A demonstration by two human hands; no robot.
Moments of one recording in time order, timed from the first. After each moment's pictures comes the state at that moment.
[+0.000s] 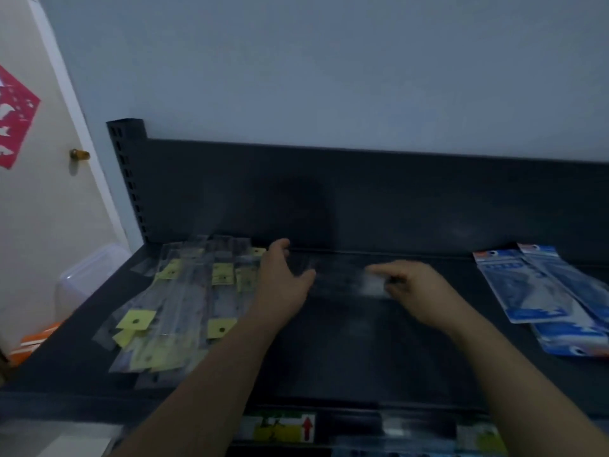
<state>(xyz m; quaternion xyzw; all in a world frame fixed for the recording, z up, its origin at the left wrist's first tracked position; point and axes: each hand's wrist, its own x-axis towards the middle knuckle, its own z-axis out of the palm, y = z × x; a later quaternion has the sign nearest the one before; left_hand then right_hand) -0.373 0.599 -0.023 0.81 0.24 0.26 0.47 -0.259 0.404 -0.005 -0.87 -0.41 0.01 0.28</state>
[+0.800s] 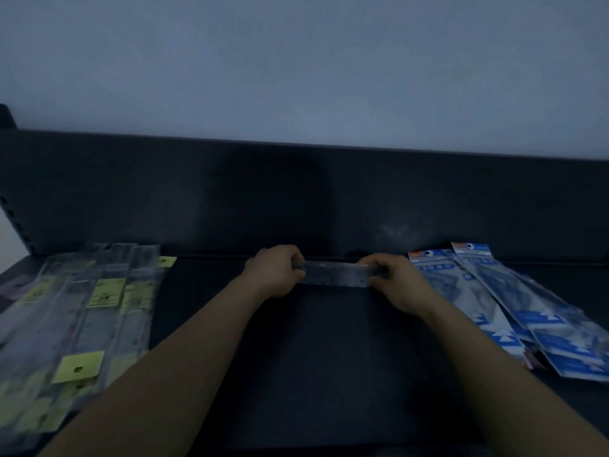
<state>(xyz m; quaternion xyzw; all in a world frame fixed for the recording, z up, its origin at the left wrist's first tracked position) -0.236 0.546 -0.015 0.96 0.16 0.02 0.24 -0.143 0.334 -0.020 -0.88 -0.31 0.05 0.35</state>
